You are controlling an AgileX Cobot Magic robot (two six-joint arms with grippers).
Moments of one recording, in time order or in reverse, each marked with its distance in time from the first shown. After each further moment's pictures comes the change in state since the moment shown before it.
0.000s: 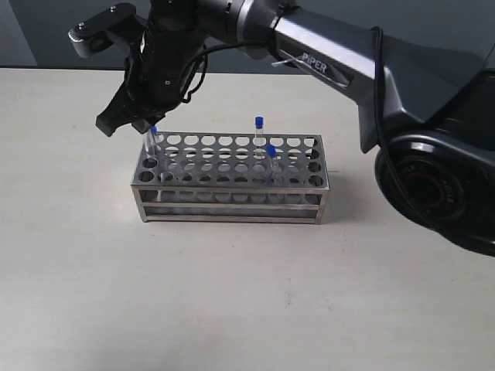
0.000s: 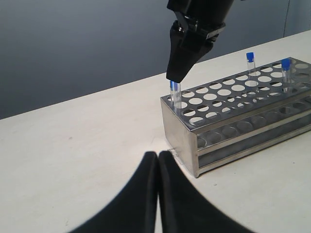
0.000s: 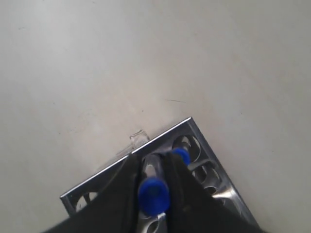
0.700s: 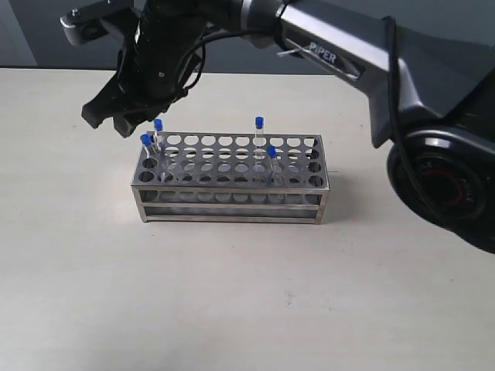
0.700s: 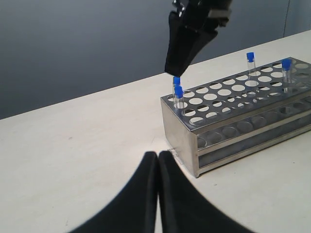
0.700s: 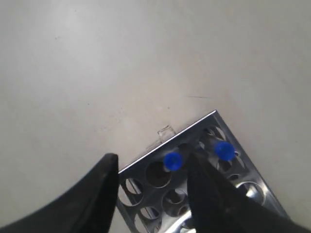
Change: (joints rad) left arm 0.000 0.000 0.000 0.000 0.000 0.000; right arm -0.004 -0.041 -0.001 0.056 0.053 0.048
